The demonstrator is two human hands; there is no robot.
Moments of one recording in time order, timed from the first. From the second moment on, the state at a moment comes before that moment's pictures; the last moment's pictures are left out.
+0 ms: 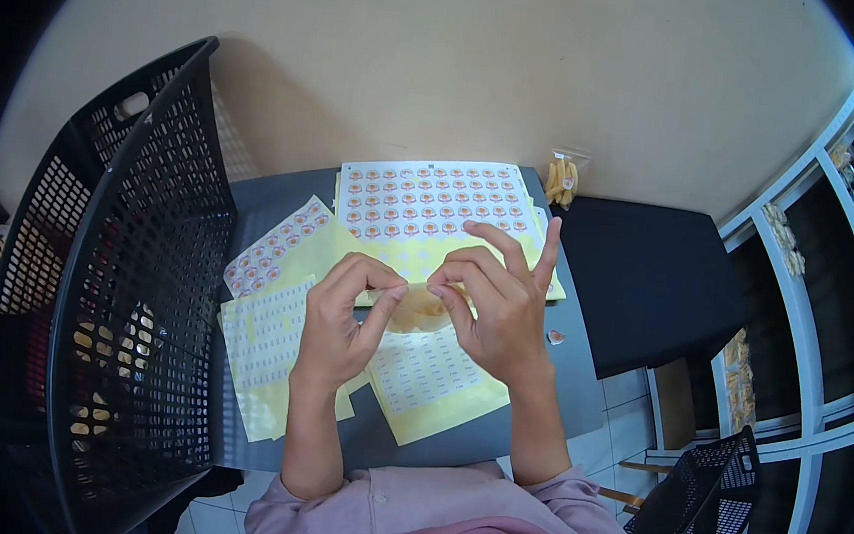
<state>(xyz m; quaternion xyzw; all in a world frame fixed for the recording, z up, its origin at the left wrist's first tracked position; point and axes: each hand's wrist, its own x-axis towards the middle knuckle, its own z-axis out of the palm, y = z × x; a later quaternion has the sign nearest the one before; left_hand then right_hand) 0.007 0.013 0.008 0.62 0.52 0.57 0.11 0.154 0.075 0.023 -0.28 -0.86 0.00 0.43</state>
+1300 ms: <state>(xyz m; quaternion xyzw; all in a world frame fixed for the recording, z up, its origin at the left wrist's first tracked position) 0.020 0.052 -0.129 0.02 0.08 0.61 0.79 0.182 0.057 -0.123 -0.55 -0.74 0.18 0.34</state>
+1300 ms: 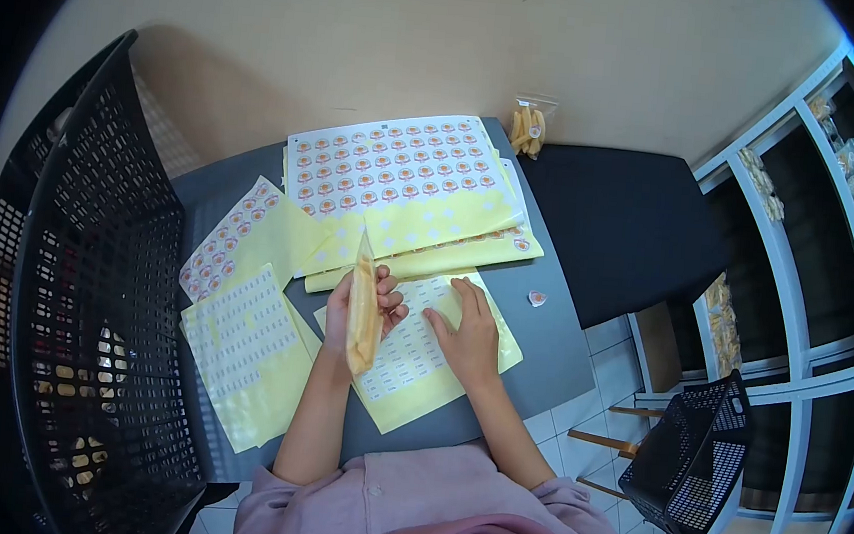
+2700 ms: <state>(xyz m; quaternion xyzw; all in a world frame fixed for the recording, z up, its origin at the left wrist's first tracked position) 0.027 0.052 -0.129 0.05 0.20 0.62 0.76 0.181 0.062 -0.125 -0.56 -0.73 0.12 0.38</state>
